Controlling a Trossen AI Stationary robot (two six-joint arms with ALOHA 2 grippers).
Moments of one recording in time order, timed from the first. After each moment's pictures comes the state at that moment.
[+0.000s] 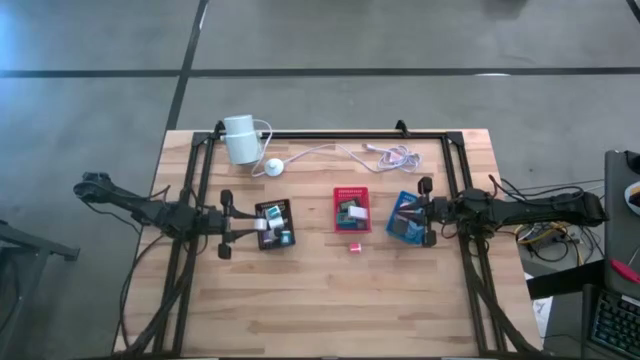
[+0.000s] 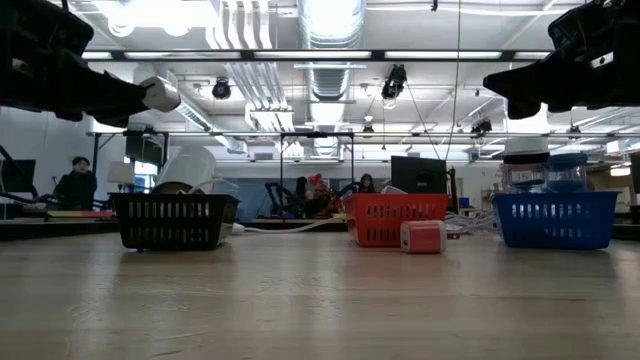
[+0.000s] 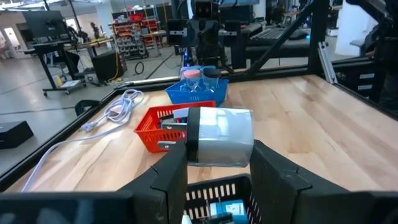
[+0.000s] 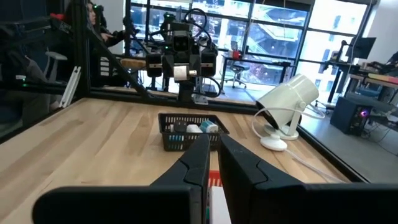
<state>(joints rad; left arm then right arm) -0.35 0.26 0.01 0.14 -0.39 0.09 -0.02 0.42 0.01 0.44 -0.01 -0.09</state>
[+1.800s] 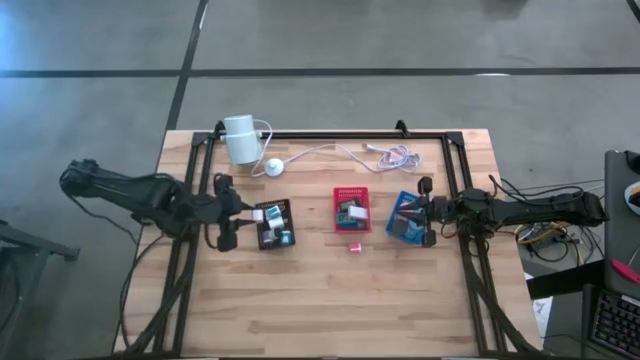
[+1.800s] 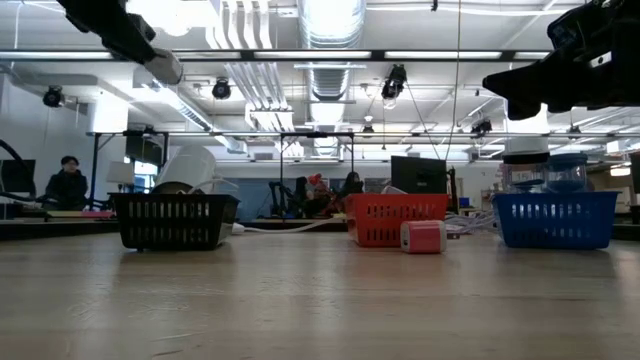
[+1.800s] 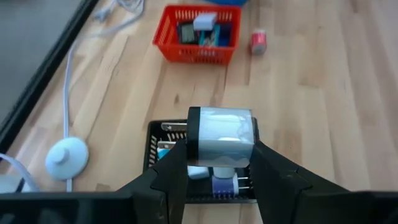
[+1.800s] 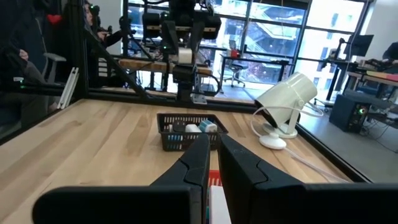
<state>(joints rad) -0.29 0.85 0.87 -0.83 -0.37 -0.27 -0.02 0.42 0.01 0.45 0.00 -0.08</state>
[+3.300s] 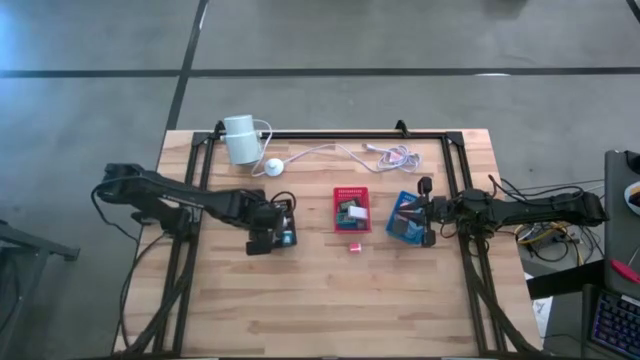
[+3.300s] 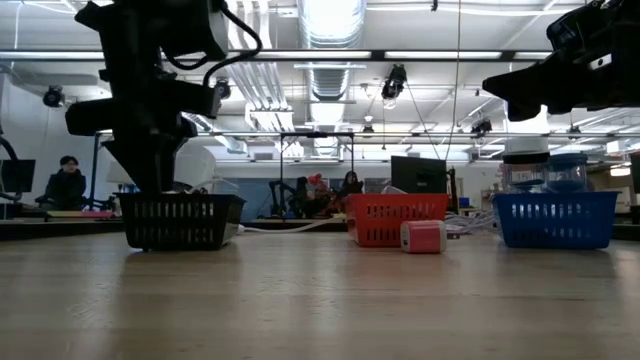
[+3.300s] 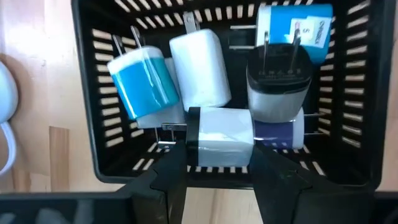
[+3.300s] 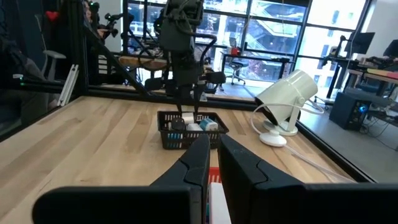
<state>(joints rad) -0.09 1.46 0.86 -0.83 -0.20 -0.15 -0.02 0.42 0.01 0.44 0.00 -0.08</state>
